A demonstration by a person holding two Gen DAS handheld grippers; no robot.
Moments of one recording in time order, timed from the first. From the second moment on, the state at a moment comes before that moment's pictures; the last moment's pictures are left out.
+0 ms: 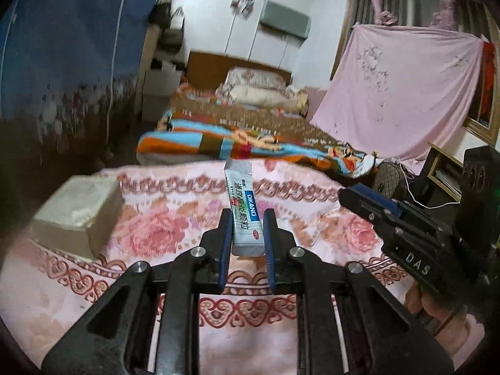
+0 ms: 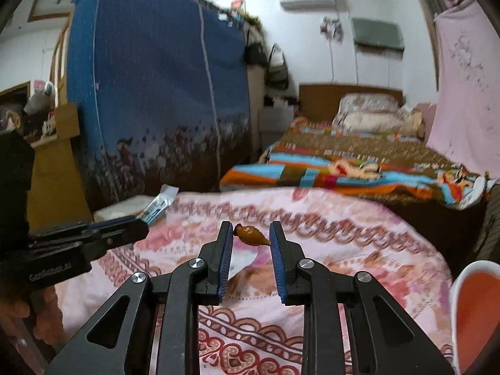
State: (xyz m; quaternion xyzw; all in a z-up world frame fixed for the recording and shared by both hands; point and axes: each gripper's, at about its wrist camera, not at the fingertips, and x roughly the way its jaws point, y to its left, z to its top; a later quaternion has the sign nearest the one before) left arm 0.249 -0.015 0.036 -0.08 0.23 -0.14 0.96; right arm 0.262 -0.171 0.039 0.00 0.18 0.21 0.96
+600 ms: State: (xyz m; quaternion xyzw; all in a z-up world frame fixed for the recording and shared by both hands) left arm 0.213 -0.131 0.087 0.02 0.12 -0.28 0.95; right arm 0.183 -0.286 0.087 0.06 0.01 0.06 1.00
